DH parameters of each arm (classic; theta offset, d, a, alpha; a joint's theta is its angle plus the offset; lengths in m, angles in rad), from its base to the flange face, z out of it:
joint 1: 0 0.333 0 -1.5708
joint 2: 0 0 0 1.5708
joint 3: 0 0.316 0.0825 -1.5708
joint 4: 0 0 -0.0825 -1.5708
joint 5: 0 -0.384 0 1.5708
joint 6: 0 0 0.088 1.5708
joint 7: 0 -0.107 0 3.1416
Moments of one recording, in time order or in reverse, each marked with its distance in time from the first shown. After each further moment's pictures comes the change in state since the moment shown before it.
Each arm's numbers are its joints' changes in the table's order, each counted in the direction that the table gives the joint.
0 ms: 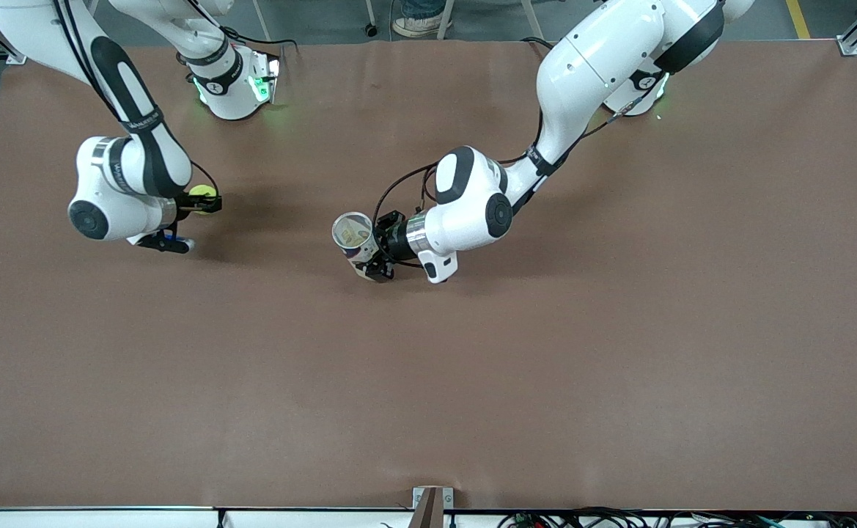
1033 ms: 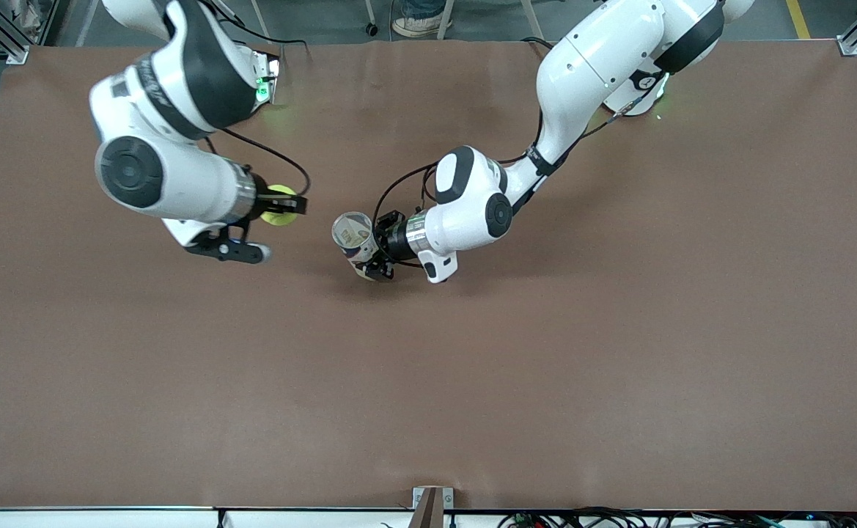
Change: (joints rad) left arm 0.000 0.000 -0.001 0.000 0.000 0.000 0.000; right arm 0.455 0.067 0.018 -0.734 -0.184 0.354 -0.521
